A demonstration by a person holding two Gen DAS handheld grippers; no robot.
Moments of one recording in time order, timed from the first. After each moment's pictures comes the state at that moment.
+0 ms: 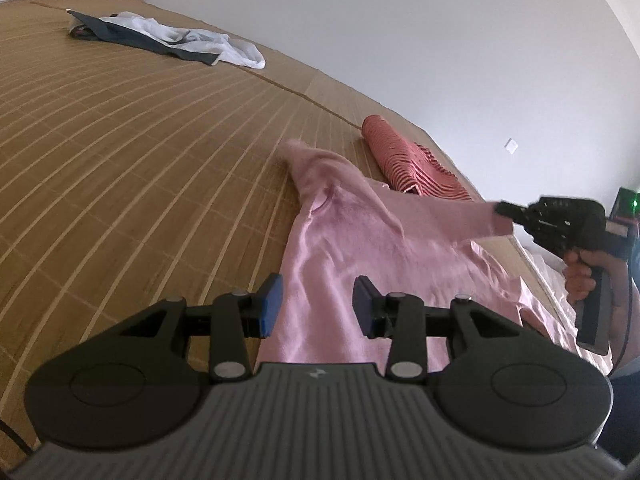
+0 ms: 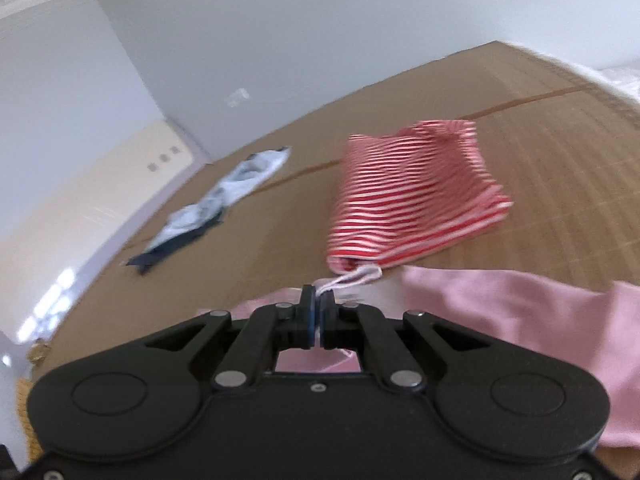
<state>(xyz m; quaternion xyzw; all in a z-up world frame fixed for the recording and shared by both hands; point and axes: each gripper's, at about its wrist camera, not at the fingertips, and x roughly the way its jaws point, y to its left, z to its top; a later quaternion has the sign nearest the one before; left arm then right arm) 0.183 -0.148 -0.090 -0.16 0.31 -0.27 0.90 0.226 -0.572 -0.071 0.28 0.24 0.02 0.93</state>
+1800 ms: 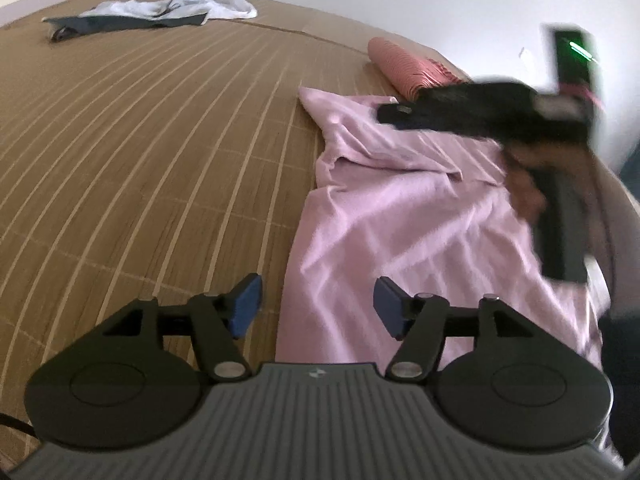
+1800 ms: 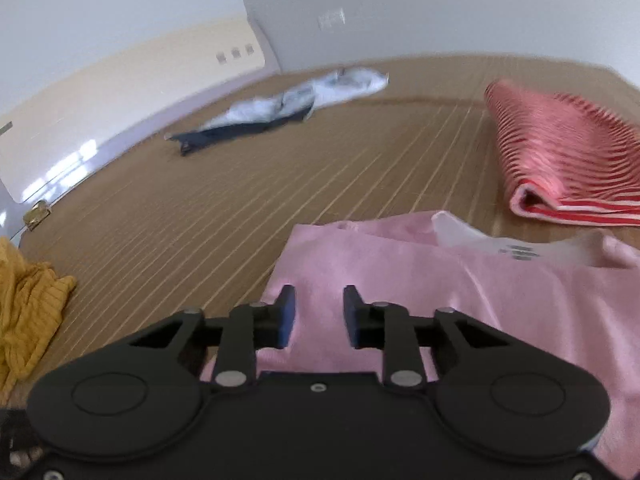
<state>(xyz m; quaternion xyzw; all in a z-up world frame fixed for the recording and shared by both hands) 0.176 -0.166 -0.109 -0.03 0.38 -0.26 0.89 0.318 -0.401 -0.107 0.12 0.32 0.12 0.93</state>
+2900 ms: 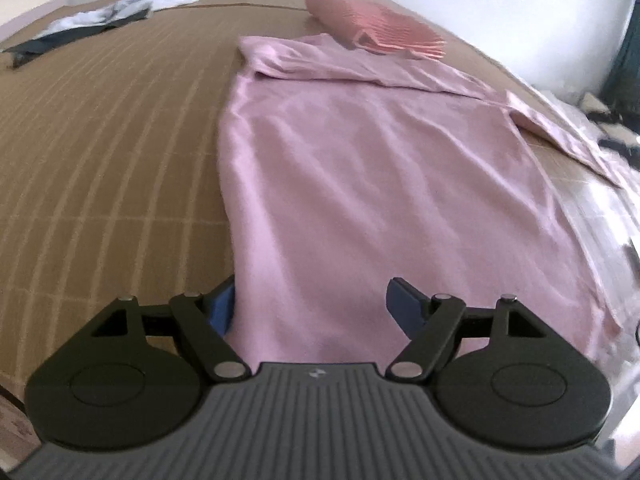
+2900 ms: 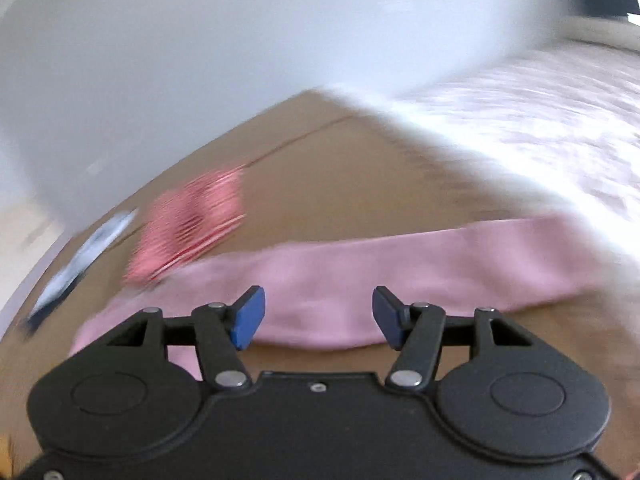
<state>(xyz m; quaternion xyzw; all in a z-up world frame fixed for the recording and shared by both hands) 0.104 -0.186 -0.117 0.05 0.40 -0.31 0.86 0.002 -0.684 -0.109 0.34 0.19 -0.25 0.89</state>
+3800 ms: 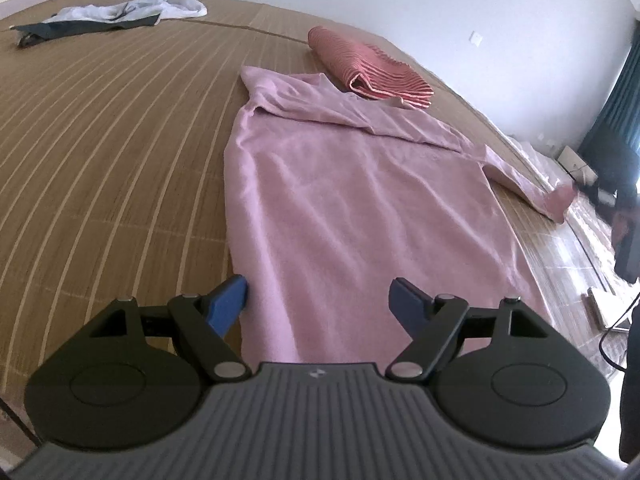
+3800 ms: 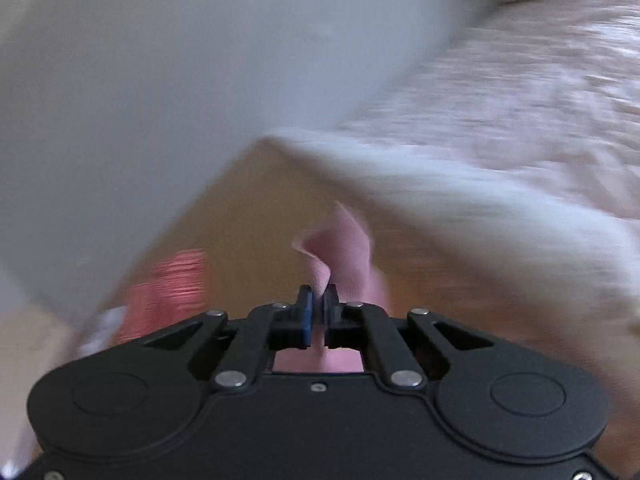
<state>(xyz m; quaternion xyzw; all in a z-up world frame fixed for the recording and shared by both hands) 0.110 -0.168 -0.098 -0.03 0.38 -0.33 0.87 0.006 -0.721 -0.104 0.40 0.11 -0.23 0.88</state>
